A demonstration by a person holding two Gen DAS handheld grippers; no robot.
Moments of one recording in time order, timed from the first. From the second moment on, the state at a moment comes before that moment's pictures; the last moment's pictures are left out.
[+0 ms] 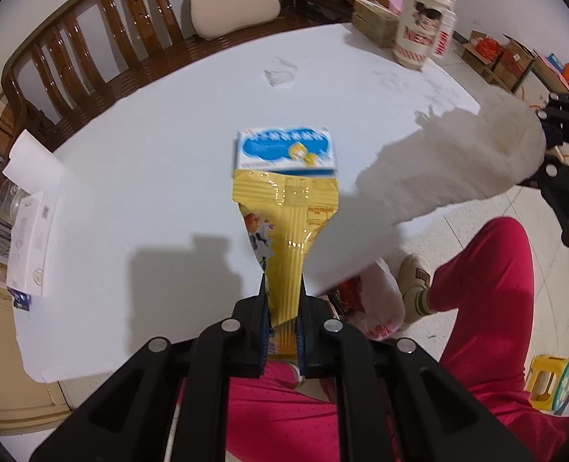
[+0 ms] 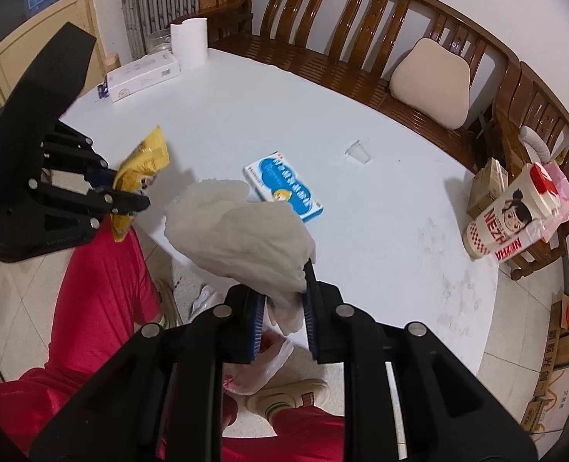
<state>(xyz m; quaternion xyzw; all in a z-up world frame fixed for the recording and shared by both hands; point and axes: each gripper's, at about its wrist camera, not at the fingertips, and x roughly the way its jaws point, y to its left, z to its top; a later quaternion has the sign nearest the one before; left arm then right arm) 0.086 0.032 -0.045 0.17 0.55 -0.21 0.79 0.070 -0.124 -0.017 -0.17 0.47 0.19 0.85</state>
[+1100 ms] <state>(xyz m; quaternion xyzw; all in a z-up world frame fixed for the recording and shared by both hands) -0.003 -0.004 -0.180 0.16 0.61 -0.26 0.73 -0.025 -0.133 -0.124 -0.15 0.54 0.16 0.82</state>
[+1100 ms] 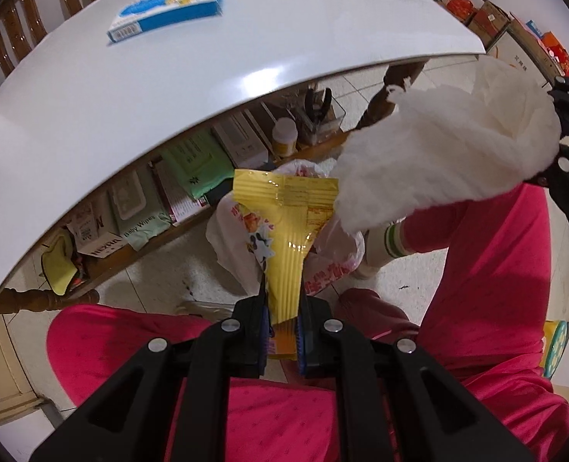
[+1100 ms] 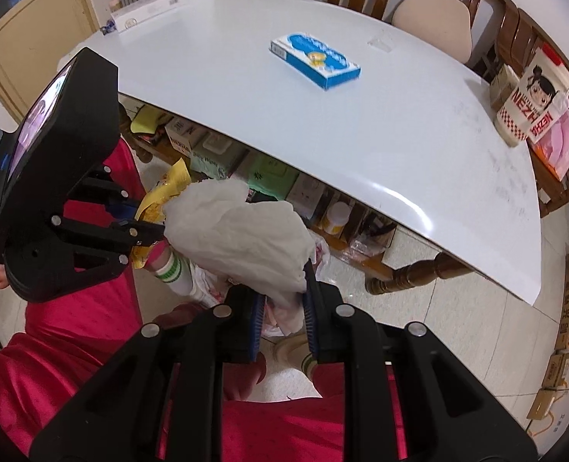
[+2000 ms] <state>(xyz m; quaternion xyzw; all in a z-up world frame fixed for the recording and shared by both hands) 0.020 -0.021 -0.315 0.15 0.69 -0.25 0.66 0.006 -0.136 -0.261 -0.14 0.61 0.12 0.77</state>
